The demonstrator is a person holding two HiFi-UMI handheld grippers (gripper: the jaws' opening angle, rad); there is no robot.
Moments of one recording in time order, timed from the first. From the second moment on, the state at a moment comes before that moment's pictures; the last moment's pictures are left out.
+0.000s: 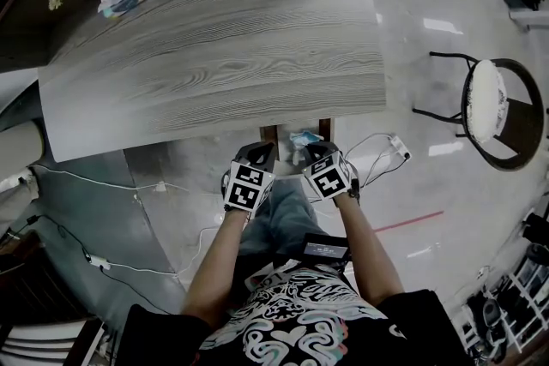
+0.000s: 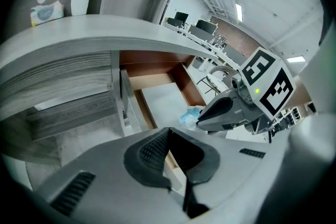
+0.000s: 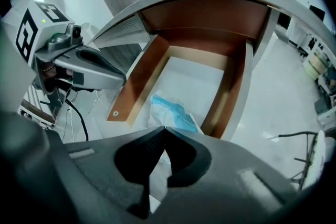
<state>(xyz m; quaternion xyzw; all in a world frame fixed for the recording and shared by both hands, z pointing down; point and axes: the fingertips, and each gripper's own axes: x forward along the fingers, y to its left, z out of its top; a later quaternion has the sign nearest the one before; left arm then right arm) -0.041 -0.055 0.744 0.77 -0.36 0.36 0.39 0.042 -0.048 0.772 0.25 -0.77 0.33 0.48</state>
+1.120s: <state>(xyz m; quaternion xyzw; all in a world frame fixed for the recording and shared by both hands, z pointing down) -0.053 -0.087 0.651 0.78 -0.44 0.27 0.35 0.056 -0.086 0.665 0.37 -0.81 0.23 0.40</state>
